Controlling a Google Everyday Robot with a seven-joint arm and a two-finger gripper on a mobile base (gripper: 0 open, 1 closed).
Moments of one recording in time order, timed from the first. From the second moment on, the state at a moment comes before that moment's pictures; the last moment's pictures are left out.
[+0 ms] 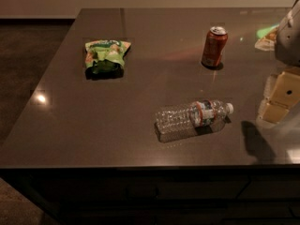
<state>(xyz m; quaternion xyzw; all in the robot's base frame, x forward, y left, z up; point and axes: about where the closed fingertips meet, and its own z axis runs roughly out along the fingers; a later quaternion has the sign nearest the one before) 0.438 -0.217 0.976 -0.60 0.78 -0.03 0.16</state>
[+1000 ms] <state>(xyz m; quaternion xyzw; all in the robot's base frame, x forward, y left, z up) 0.504 -0.197 0.971 -0.58 0.78 0.00 0.21</state>
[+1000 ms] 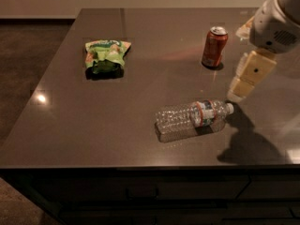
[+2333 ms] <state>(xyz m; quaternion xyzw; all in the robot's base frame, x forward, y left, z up) 0.683 -0.210 0.946 -0.39 0.86 0.05 0.33</state>
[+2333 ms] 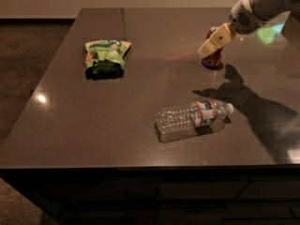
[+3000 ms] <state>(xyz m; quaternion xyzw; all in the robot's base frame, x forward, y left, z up) 0.724 -0.220 0.931 -0.33 0.87 0.07 0.35</state>
